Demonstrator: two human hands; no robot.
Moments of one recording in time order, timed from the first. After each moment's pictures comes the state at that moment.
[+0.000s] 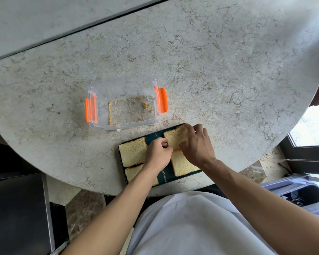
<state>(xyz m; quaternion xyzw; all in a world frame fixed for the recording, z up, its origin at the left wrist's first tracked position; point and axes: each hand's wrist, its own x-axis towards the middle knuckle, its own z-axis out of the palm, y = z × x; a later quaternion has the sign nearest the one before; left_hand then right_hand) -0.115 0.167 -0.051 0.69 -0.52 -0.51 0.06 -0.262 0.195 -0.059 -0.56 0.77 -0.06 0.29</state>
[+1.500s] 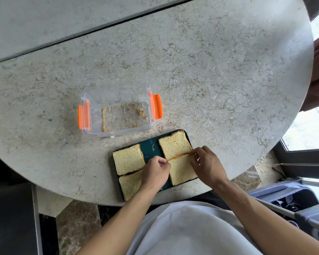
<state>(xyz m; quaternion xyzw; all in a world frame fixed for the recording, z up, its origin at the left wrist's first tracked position) -0.113 0.201 -0.057 0.70 -0.48 -0.53 0.04 -0.297 0.246 -0.069 -0.52 0.77 -0.14 0.34</state>
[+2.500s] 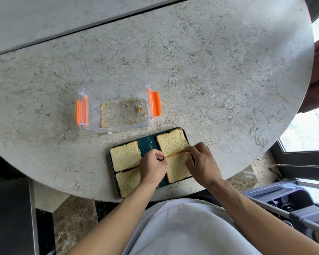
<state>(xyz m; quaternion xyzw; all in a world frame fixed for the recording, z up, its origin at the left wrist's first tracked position) -0.120 0.198 -0.064 0.72 -0.50 -0.47 0.10 -0.293 0.248 -0.065 -0.58 0.75 -0.13 0.30</state>
